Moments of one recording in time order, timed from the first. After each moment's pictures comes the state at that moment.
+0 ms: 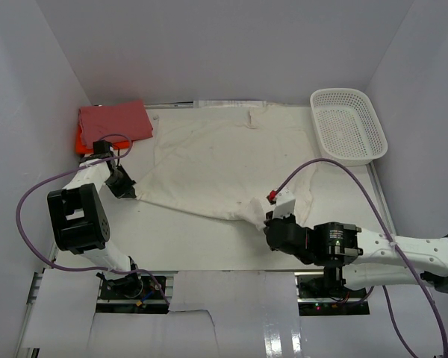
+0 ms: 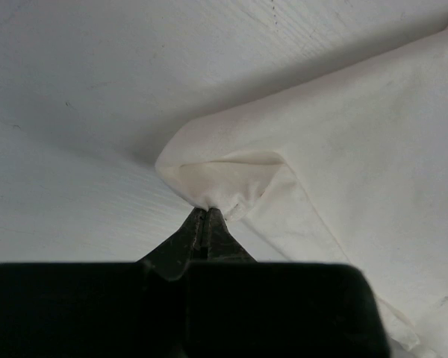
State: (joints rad) left arm 0.21 1.64 1.05 -0.68 0.10 -0.41; right arm 1.47 0.89 0.84 -0.83 0.67 0.79
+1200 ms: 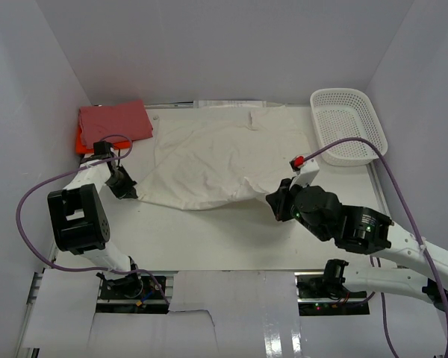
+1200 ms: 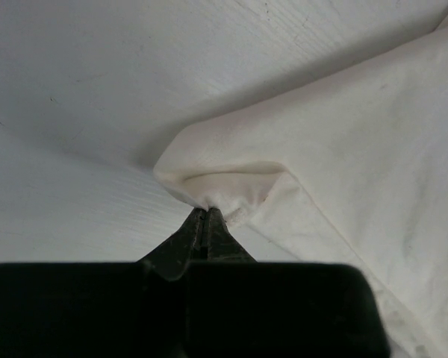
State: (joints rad) left arm 0.21 1.64 1.04 -0.67 0.12 -0.41; right arm 1.27 0.83 1.03 -0.69 0.61 0.60
